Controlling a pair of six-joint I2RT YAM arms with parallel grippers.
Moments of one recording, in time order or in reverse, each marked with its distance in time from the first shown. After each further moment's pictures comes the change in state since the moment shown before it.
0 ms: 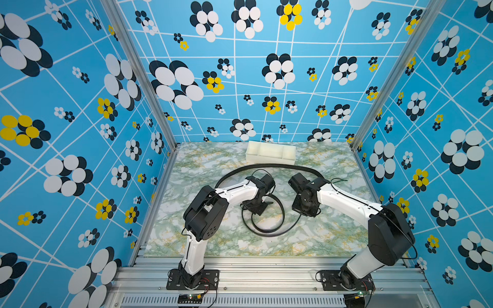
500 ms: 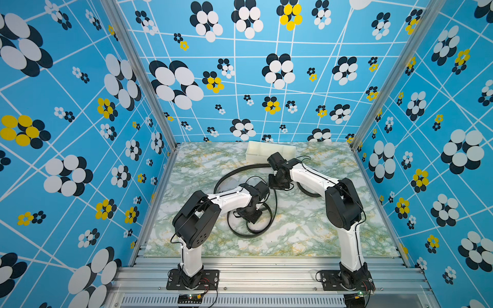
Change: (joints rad) left arm -0.006 -0.110 -0.185 0.056 0.024 -0.001; right arm -0.003 0.517 0.602 0.138 -0.141 -0.381
